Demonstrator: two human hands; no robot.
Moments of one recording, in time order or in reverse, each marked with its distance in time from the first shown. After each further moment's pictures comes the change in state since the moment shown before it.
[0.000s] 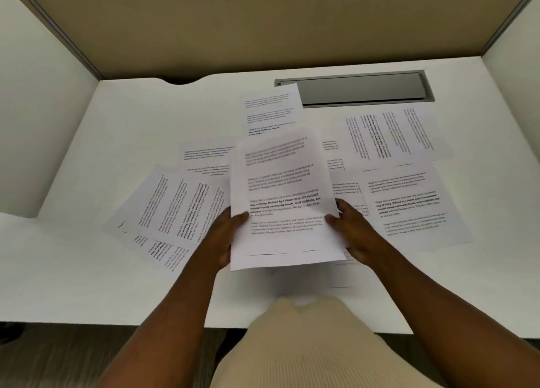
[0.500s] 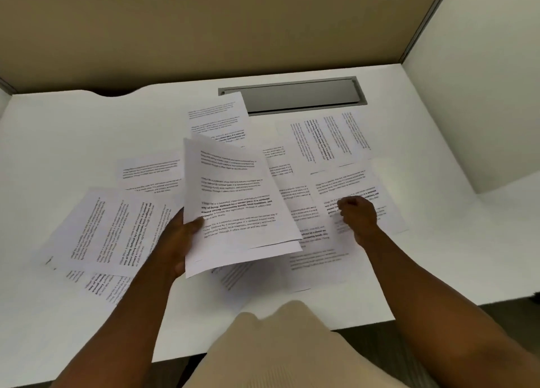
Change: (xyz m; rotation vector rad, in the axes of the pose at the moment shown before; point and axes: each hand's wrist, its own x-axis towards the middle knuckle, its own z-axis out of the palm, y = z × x) left_hand 0.005 0.023 0.032 0.081 0.013 0.111; right_hand 0.018 0.004 -0.115 -0.171 0.622 0.028
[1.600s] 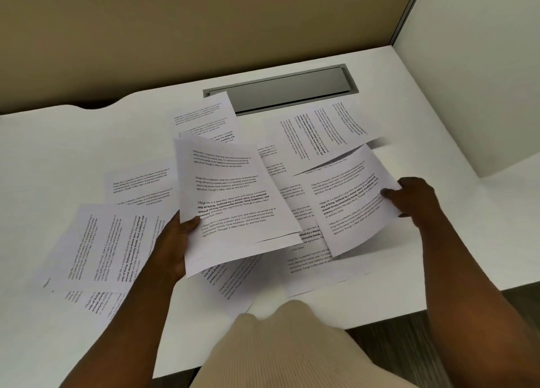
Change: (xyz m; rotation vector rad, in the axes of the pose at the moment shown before) left_hand 0.011 0.013 0.019 -0.044 0.037 -0.065; right_hand 0.018 -0.024 -0.103 -0.353 0.114 -0.024
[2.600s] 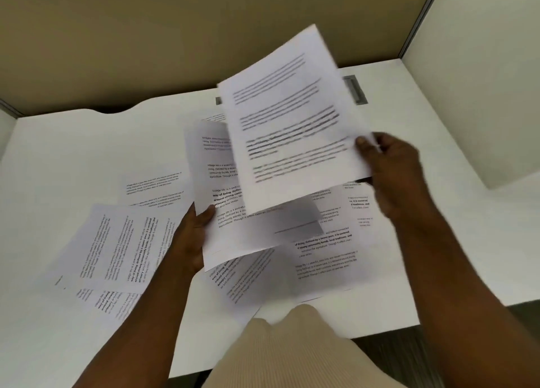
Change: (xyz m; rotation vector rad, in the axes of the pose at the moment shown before) left_hand -0.006 0.013 0.018 -0.147 -0.117 0.053; right_hand -0.092 -0.126 -0.001 0.854 -0.120 -0.319
